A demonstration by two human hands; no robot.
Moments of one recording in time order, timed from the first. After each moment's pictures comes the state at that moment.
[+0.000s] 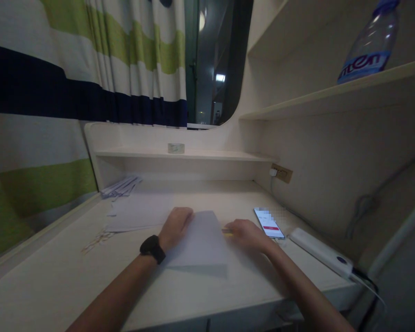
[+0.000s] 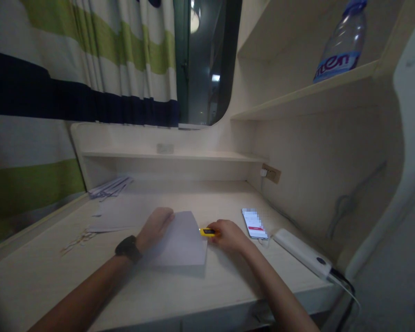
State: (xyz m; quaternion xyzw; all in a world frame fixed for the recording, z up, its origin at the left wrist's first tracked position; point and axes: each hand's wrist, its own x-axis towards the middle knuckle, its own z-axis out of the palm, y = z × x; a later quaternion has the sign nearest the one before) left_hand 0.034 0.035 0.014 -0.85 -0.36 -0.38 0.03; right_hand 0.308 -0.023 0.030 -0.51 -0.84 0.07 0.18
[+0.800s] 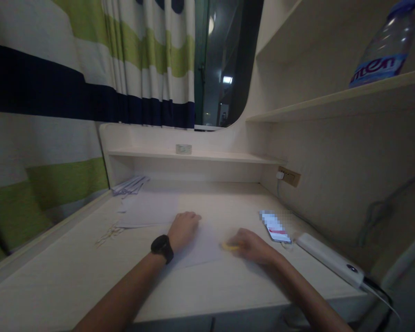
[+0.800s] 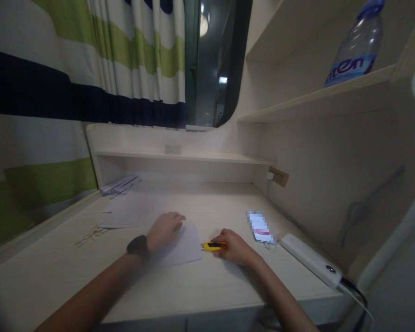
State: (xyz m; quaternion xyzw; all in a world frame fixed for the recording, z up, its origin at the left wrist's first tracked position) left_hand 0.038 0.035 0.004 -0.88 -0.43 -0.20 0.04; right_hand 0.312 -0.031 0.004 -0.48 -0.85 0.13 0.16
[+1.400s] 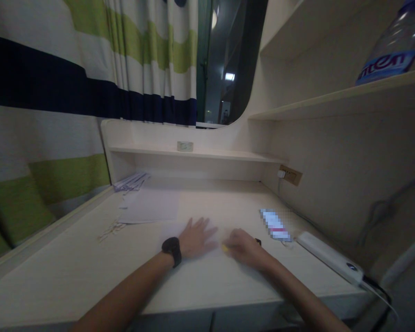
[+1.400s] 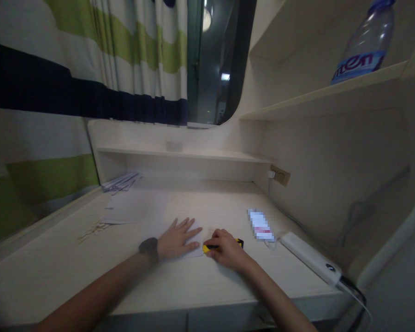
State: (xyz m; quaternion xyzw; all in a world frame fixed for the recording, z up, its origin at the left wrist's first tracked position) left_hand 0.057 0.016 -0.018 -0.92 -0.37 -0.09 -0.03; right_hand 0.287 -0.041 -0.006 -0.46 -0.87 0.07 0.17
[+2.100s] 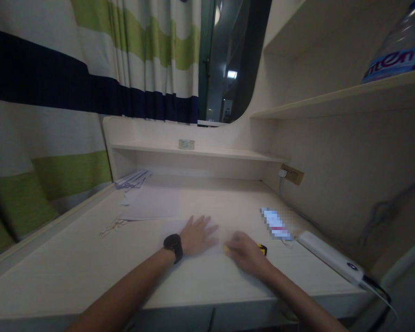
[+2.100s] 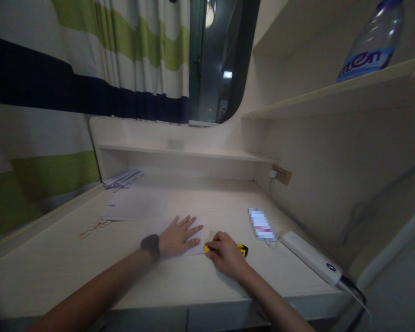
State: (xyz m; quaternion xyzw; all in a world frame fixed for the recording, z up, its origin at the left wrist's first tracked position) left_hand 0.056 0.017 -0.020 -0.93 -0.36 -0.10 -0.03; right_hand 0.279 -0.055 -0.022 -0.49 -0.84 0.07 0.23
